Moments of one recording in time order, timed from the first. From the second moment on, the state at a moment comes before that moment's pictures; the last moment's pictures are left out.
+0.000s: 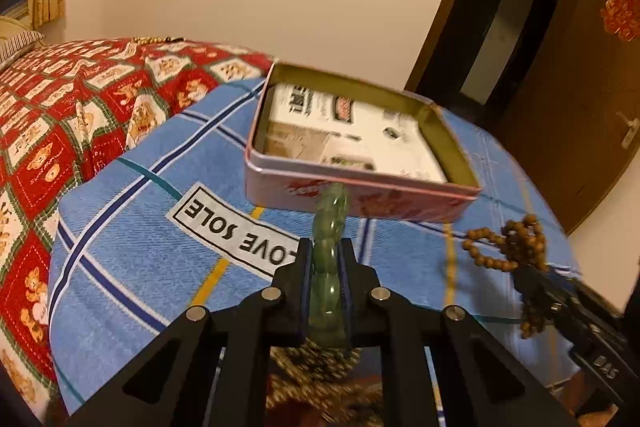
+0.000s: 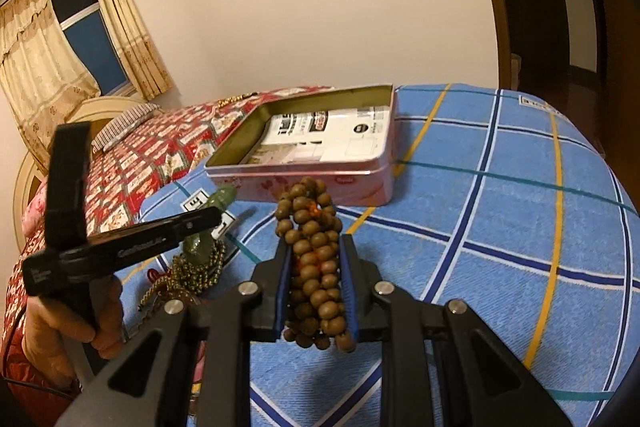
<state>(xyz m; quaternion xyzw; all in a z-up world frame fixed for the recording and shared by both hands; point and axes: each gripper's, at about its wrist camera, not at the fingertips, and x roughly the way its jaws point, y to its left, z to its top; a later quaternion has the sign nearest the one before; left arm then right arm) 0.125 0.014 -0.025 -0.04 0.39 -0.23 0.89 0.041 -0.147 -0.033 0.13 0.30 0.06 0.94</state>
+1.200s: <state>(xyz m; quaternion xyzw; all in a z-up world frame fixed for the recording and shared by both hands) 0.236 -0.028 -0.018 -0.03 0.37 -0.18 0.91 0.164 -0.174 -0.027 0.17 0.28 0.03 0.95</state>
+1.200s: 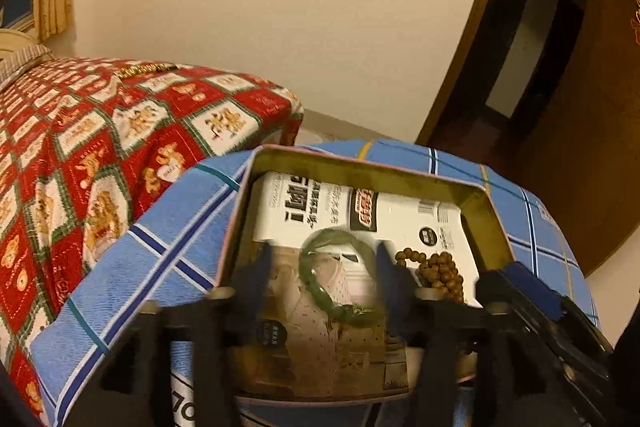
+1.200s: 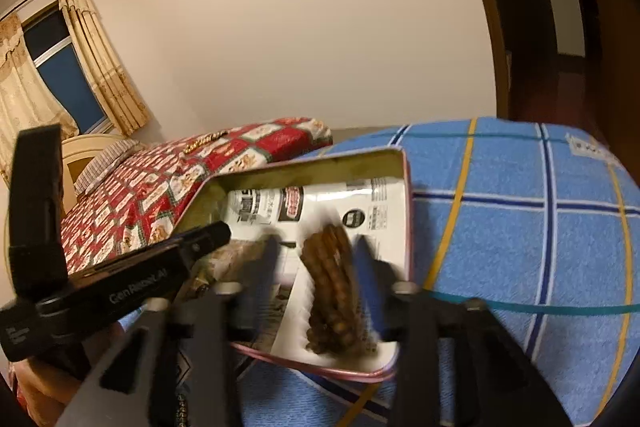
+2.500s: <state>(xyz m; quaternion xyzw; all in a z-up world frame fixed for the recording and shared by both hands) 0.012 0.123 -0.026 0.02 0.37 -0.12 0.92 0.011 -0.075 -0.044 0.00 0.41 0.27 0.87</state>
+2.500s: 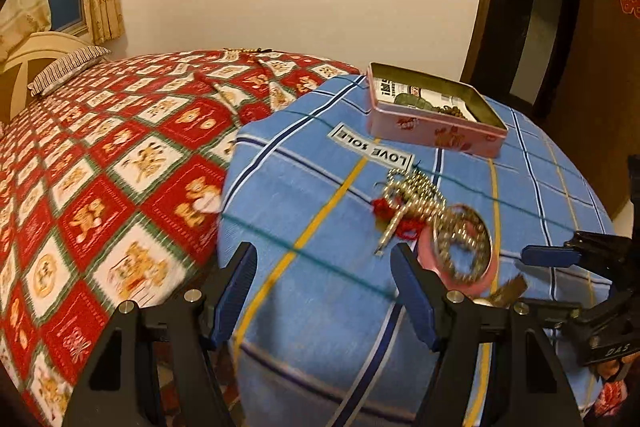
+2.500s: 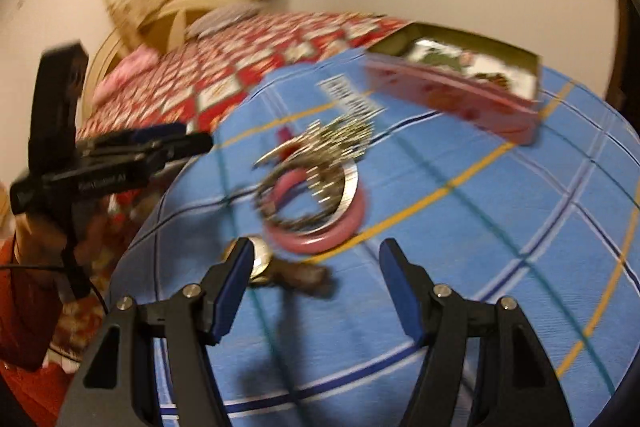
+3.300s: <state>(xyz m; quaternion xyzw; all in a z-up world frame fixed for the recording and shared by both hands) 0.006 0.135 -0.026 -0.02 0.36 -0.13 0.92 0.003 -0.045 -0.048 -0.07 0.46 0.28 0.84</state>
